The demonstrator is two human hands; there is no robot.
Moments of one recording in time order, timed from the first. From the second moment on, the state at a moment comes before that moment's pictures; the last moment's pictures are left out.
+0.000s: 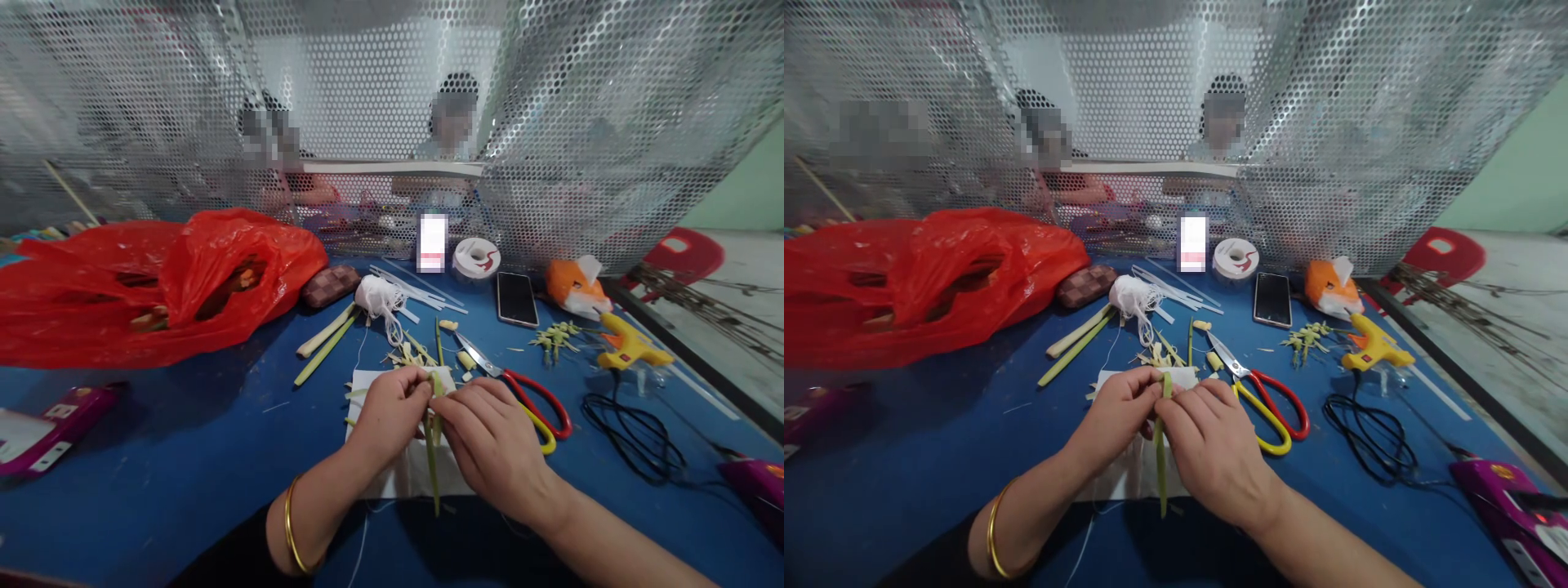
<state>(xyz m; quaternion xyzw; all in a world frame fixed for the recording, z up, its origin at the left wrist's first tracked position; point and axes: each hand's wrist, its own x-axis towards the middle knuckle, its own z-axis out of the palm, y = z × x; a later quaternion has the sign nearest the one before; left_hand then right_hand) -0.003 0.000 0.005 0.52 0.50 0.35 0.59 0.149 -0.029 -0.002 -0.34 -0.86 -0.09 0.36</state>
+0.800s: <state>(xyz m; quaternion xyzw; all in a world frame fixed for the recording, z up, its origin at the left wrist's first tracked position) -0.018 0.001 0.020 0.70 0.58 0.29 0.31 0.176 -0.004 0.000 -0.46 -0.82 -0.04 0.33</state>
